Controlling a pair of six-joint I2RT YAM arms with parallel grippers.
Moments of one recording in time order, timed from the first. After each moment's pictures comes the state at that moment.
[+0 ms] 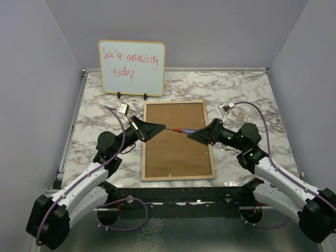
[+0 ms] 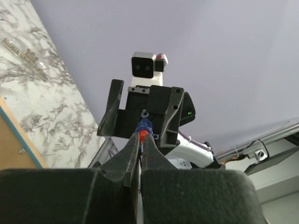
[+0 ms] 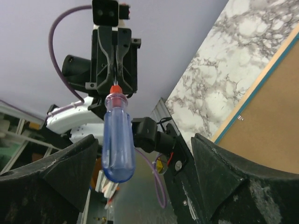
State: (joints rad) left arm -0.50 0.84 0.37 0.76 0.48 -1.33; right arm 0.52 0.87 0.44 0.52 -0.63 1.05
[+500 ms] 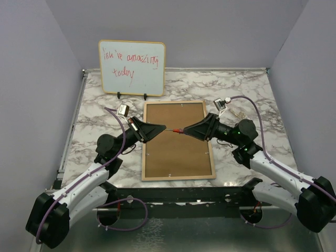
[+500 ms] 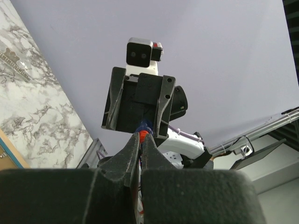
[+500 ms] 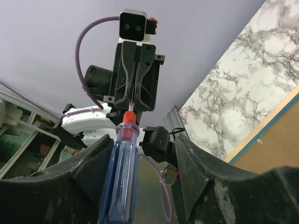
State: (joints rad) left arm -0.52 0.85 0.33 0.88 0.47 -1.39; right arm 0.58 0.99 0.51 0.69 -0.62 1.07
